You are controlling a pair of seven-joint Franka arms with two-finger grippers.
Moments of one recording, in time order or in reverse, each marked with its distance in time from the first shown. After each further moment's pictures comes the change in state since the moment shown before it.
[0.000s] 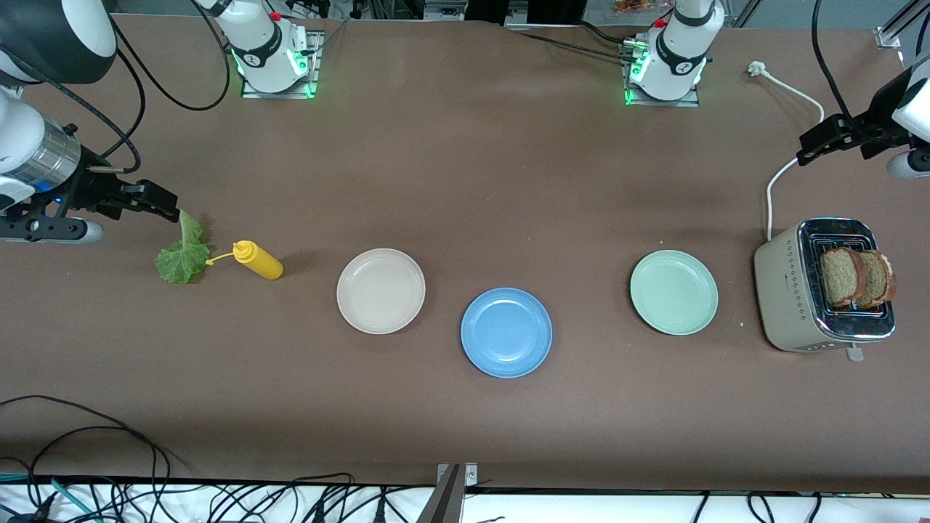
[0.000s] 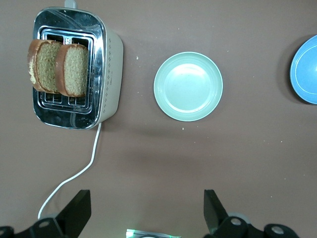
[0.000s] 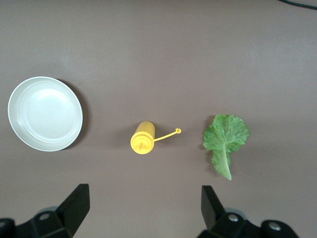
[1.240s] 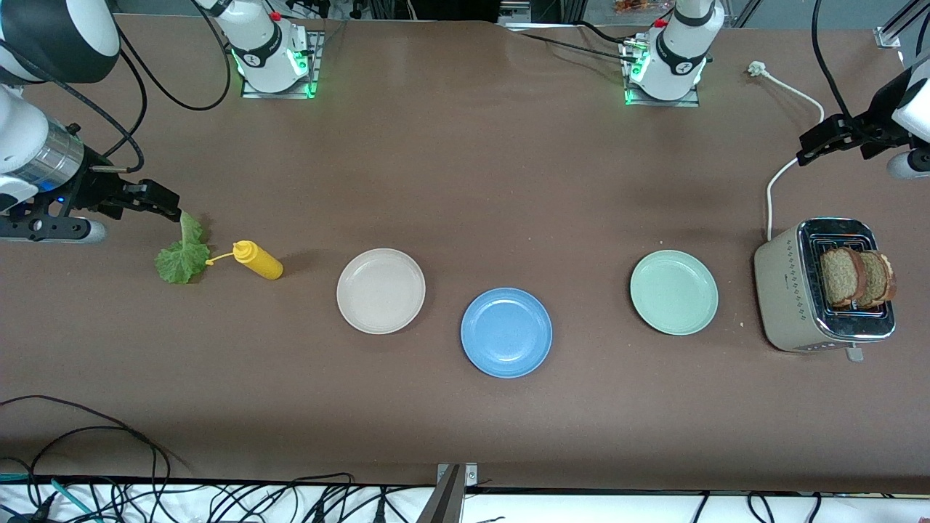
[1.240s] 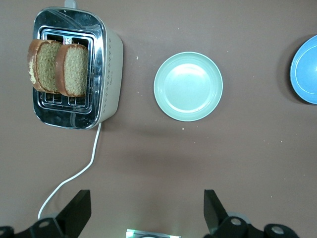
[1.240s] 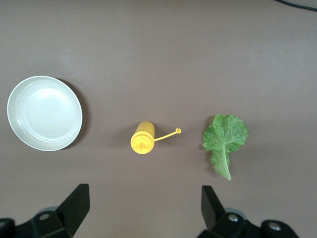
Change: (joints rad) left arm 0.000 0.000 0.000 0.000 0.000 0.000 0.000; right arm 0.002 -0.001 0.004 0.000 -0.007 0.000 0.002
